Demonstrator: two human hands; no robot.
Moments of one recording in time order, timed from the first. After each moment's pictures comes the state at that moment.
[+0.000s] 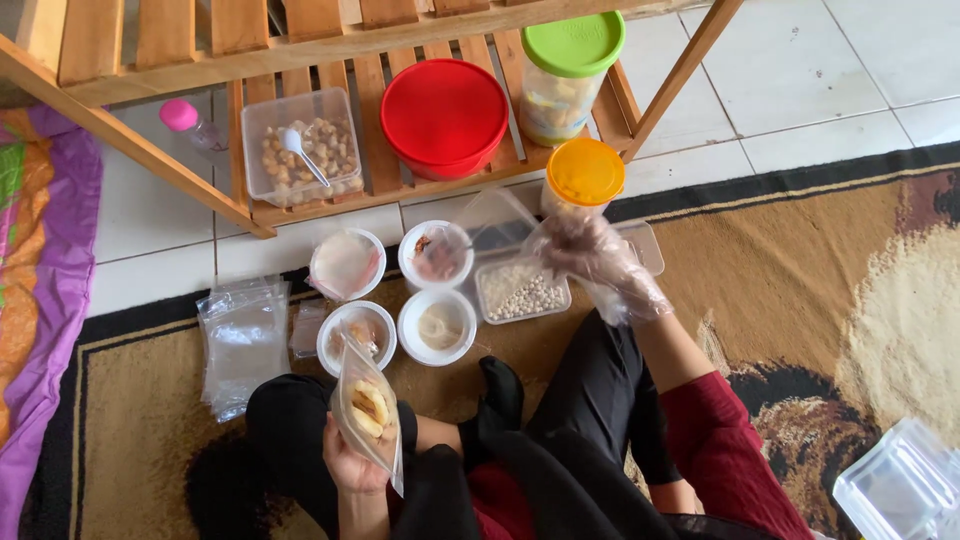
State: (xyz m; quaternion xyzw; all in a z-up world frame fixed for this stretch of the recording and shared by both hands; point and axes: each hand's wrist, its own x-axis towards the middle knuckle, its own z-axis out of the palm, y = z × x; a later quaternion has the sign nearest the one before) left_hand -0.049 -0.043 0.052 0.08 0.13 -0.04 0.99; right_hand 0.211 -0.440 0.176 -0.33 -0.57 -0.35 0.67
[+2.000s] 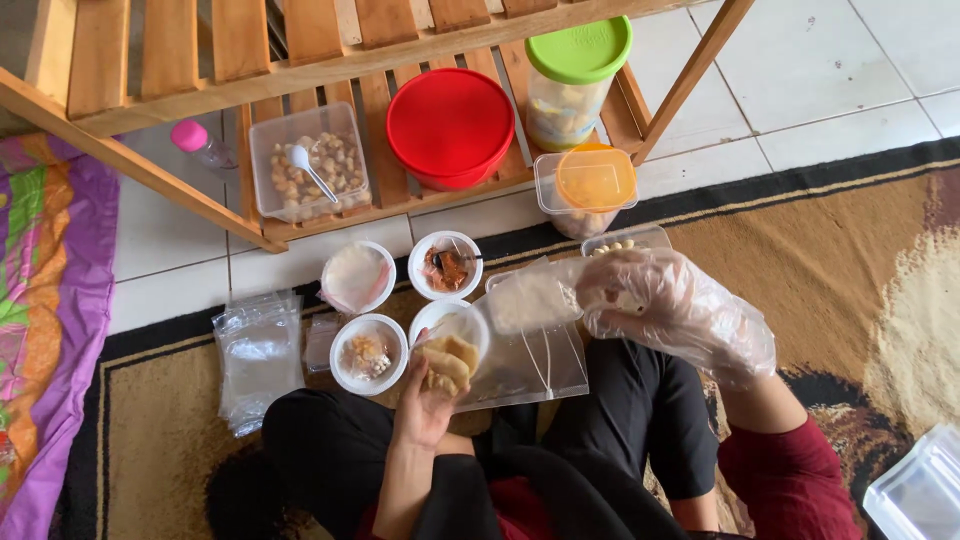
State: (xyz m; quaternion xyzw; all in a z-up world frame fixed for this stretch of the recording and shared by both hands) left_hand 0.038 -0.129 0.094 0.26 0.17 -0.13 0.94; right_hand 0.091 -0.464 0.353 -0.86 -0.28 -0.03 0.42
